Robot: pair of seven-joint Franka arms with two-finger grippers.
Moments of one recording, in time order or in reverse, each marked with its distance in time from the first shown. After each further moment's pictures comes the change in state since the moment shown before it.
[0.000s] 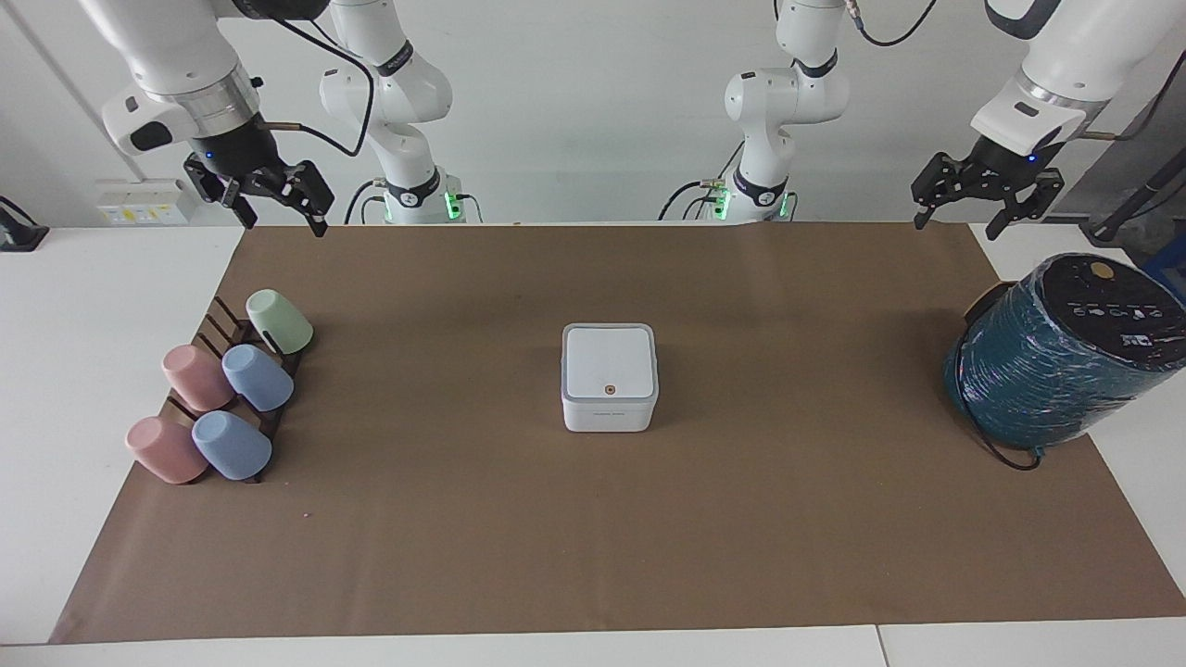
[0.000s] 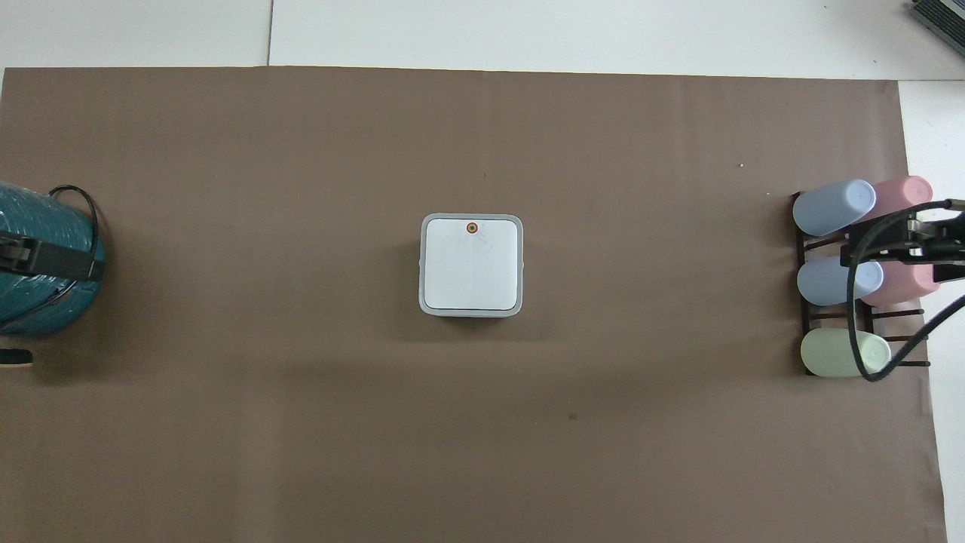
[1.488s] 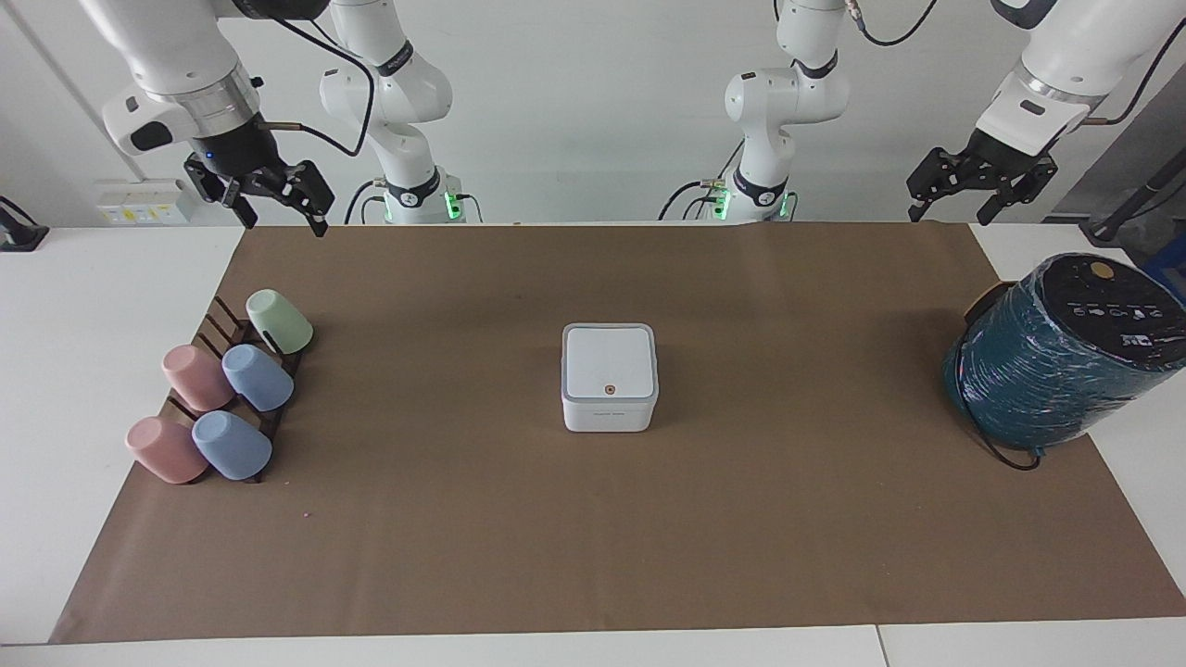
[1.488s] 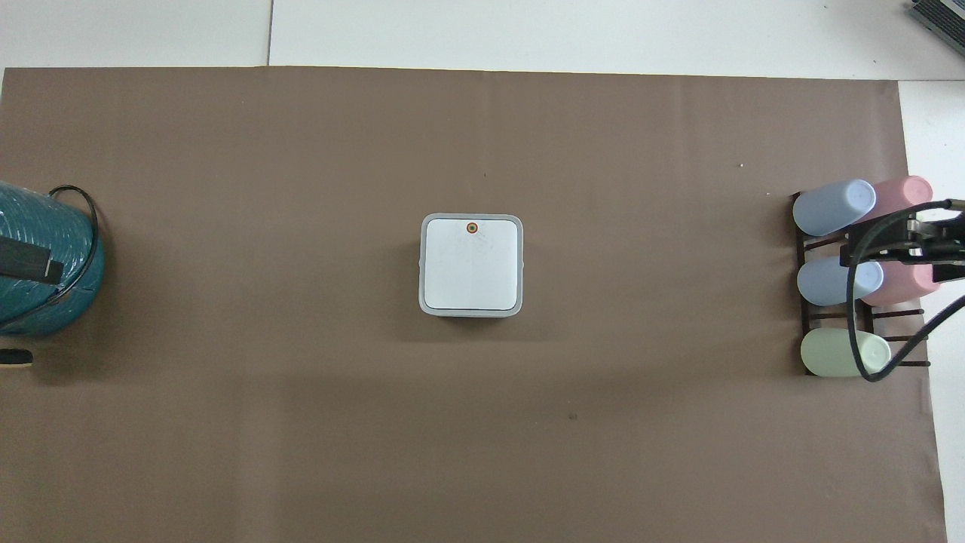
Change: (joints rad) left arm -0.007 0.019 -0.032 0.043 -0.002 -0.072 -0.193; right arm 0.000 0.000 0.000 0.000 0.001 0.000 0.000
